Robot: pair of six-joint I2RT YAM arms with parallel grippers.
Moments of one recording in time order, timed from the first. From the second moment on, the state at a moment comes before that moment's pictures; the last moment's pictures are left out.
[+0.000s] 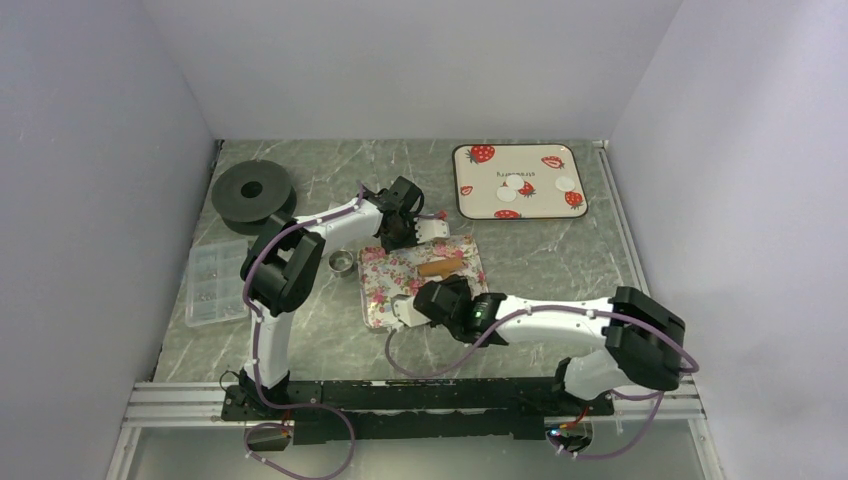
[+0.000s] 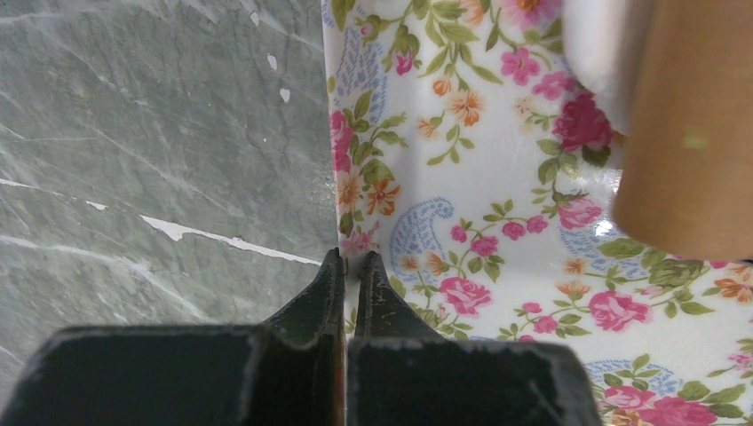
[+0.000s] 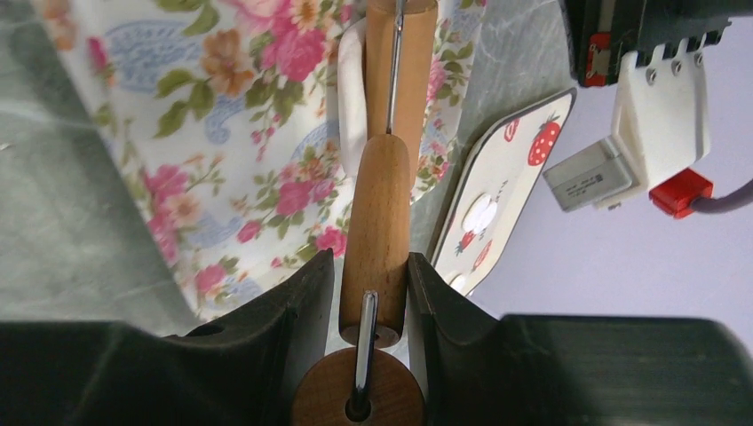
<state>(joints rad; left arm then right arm) -0.63 2.05 1.46 -0.56 0.09 0.82 1.18 1.40 0.72 -0.30 0.58 -0.83</state>
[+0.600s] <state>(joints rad) -0.63 2.05 1.45 -0.56 0.09 0.82 1.21 1.38 0.69 -0.31 0.60 -0.82</state>
